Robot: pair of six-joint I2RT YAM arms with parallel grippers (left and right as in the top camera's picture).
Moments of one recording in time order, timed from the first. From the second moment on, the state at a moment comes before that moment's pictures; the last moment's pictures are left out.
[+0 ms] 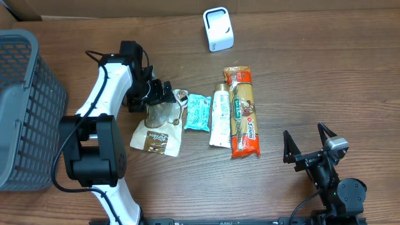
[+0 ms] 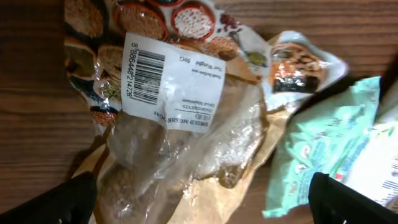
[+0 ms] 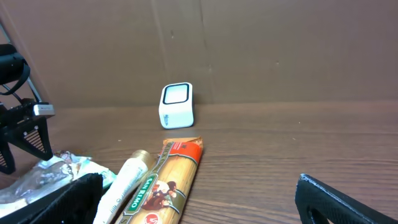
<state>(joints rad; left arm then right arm) -0.01 1.99 1.52 -1.07 0.26 -0.19 0.05 0.01 0.02 -0.01 -0.23 0.15</state>
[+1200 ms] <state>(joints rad) 0.13 1.33 2.05 -1.63 -0.18 0.09 0.05 0.01 0.02 -0.01 -0.23 0.15</state>
